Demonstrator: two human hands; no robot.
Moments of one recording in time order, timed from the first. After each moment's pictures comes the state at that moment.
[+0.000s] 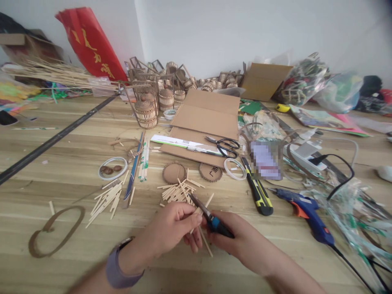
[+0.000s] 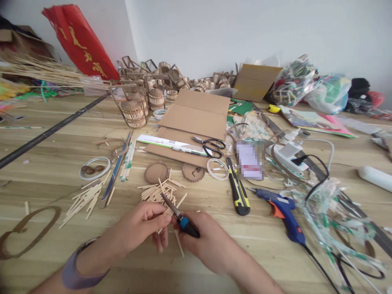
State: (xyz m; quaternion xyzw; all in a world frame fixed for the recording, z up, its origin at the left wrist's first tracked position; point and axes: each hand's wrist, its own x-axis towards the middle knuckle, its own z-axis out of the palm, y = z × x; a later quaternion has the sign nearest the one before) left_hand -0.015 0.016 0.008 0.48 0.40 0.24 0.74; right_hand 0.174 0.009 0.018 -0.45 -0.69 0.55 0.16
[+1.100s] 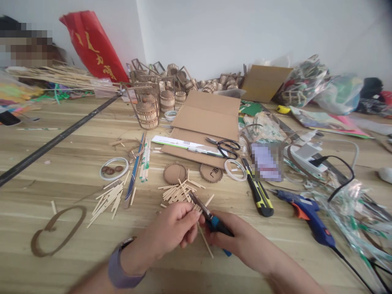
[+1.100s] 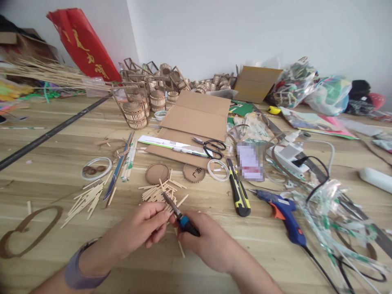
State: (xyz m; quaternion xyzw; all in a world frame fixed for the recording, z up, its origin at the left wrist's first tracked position) left_hand -0.016 0.015 0.006 0.55 0.45 0.22 0.67; right_hand 0.175 0.011 0.016 -0.46 -0.66 0.58 0.13
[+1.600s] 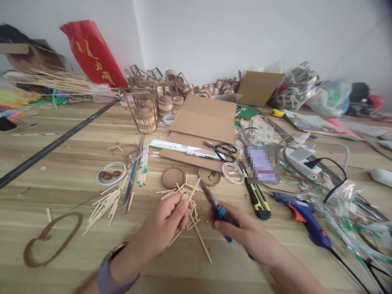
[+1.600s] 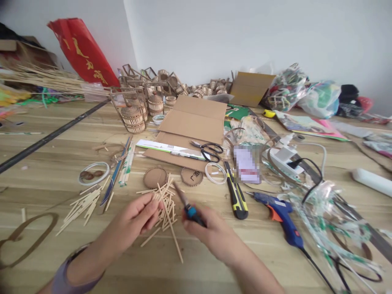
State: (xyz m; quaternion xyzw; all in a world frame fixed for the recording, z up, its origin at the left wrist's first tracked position) left_hand -0.023 0.019 0.014 0.62 0.47 0.29 0.56; right_hand 0.187 0.018 0.017 -0.52 -0.68 0.48 0.21
